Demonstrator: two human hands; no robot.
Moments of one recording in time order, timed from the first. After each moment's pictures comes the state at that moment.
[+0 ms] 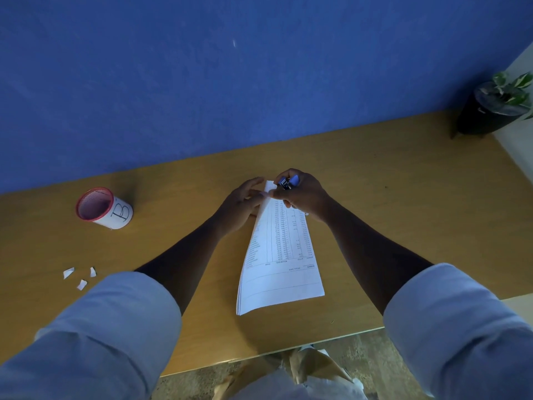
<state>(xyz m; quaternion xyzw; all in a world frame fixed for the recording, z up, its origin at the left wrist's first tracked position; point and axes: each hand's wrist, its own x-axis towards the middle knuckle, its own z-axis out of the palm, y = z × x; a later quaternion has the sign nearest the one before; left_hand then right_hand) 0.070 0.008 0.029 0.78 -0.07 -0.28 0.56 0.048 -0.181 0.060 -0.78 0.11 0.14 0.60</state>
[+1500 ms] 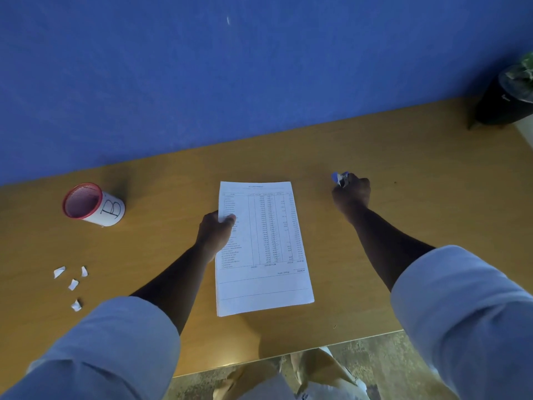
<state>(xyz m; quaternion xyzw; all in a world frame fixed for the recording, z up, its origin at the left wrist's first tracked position) 0.051 0.045 -0.032 0.83 0.20 -0.23 0.47 0.066 -0.265 -0.044 -0.86 0.36 0.03 0.36</state>
